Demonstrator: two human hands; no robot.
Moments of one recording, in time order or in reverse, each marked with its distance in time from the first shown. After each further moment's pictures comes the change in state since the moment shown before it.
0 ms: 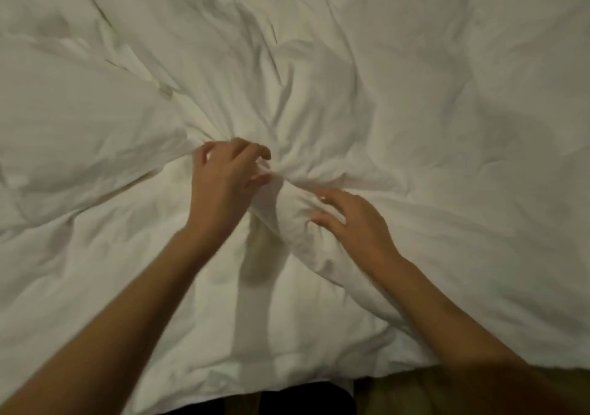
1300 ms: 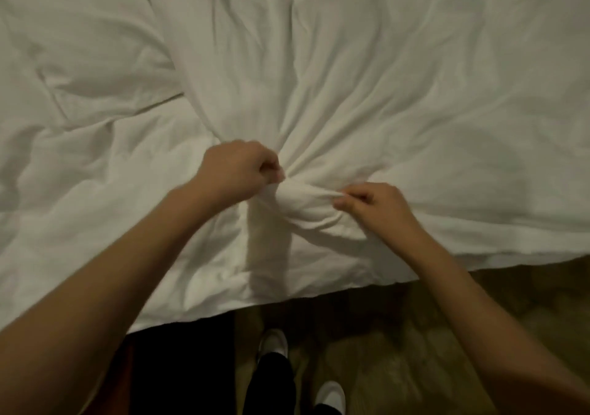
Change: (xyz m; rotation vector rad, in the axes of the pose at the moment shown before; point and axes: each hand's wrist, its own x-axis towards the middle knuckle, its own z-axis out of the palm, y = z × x) left_hand -0.113 -0.035 -0.037 -0.009 -0.492 -0.023; right_hand -0.107 -0.057 0.044 0.126 -0.060 0.104
